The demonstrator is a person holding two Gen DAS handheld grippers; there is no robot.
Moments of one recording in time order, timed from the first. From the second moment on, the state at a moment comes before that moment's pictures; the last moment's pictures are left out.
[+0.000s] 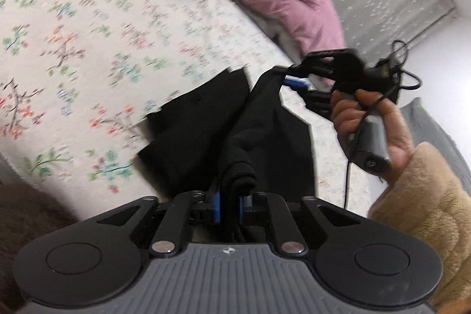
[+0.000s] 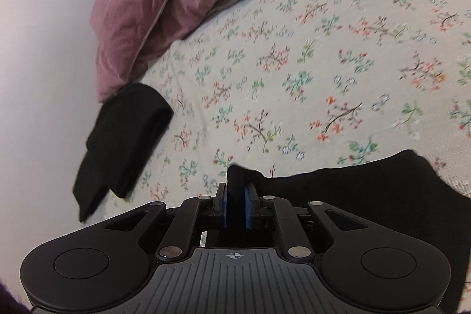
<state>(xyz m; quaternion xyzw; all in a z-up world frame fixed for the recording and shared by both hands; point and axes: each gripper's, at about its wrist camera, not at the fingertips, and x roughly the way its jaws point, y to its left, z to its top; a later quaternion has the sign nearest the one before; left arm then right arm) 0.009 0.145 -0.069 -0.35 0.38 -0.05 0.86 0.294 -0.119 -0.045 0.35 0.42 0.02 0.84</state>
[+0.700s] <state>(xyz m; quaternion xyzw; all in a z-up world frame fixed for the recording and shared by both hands) 0.131 0.119 -0.069 -0.13 0.44 -0.07 0.89 0.172 -0.159 -0.025 0.21 0.41 0.02 0.89</state>
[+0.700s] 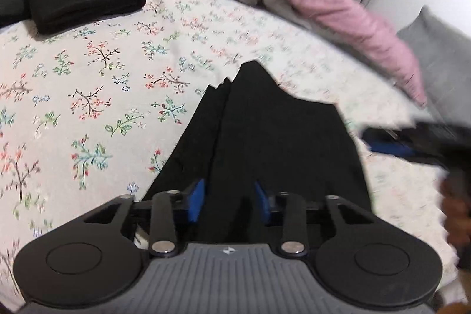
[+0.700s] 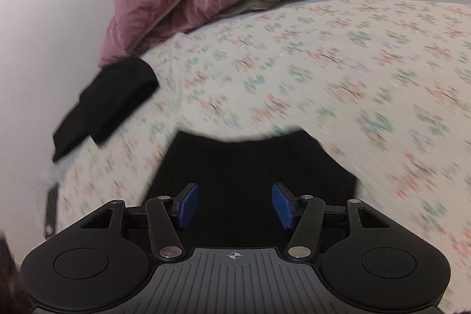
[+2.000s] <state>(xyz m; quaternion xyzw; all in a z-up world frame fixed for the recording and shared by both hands) 0.211 0.173 -0.125 -0.27 0.45 -0.18 0.83 0.123 -0.215 -0.130 0.42 0.34 0.05 0.84</state>
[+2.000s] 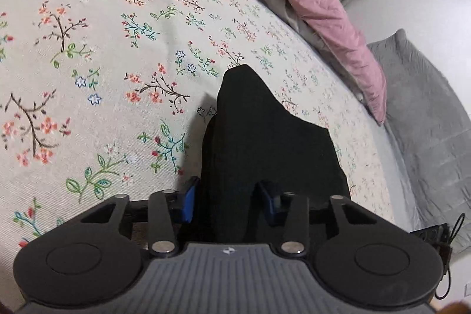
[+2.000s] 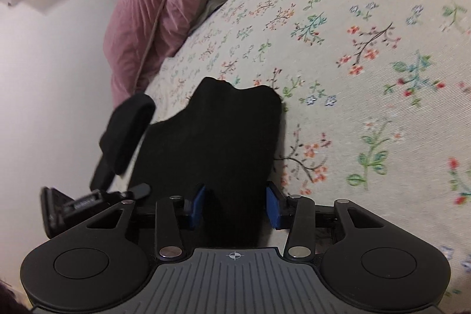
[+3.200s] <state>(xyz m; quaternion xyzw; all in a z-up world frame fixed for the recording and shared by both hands) 0.308 0.014 -0.111 -0.19 0.38 -0.13 0.90 0.169 -0.366 -0.082 0.28 0.33 -0.15 0.89</state>
